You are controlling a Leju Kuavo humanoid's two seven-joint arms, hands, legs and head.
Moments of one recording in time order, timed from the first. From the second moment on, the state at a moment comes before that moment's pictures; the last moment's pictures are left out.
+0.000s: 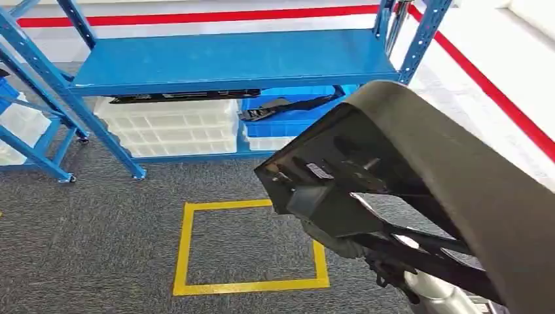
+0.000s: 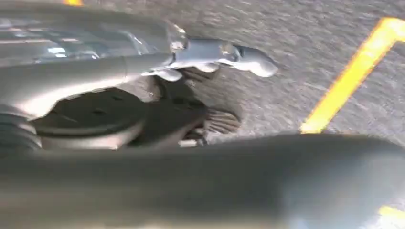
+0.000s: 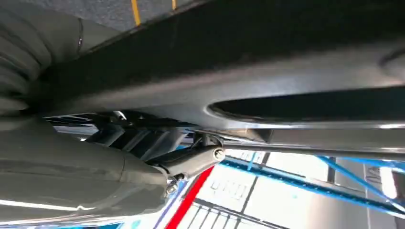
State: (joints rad) left arm -0.07 -0.16 1.38 -0.23 -0.86 -0.25 -0.36; right arm -0.10 -0.19 0.40 -1.86 0.00 0.28 -0.42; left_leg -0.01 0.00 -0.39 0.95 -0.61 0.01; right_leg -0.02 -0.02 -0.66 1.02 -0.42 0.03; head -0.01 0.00
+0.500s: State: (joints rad) left arm -0.07 -0.17 1.38 -0.23 -0.86 -0.26 -0.36; right arm -0.12 -0.21 0.42 -1.85 -0.01 0.29 -0.42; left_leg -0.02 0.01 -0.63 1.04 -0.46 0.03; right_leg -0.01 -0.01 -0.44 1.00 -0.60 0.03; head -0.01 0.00
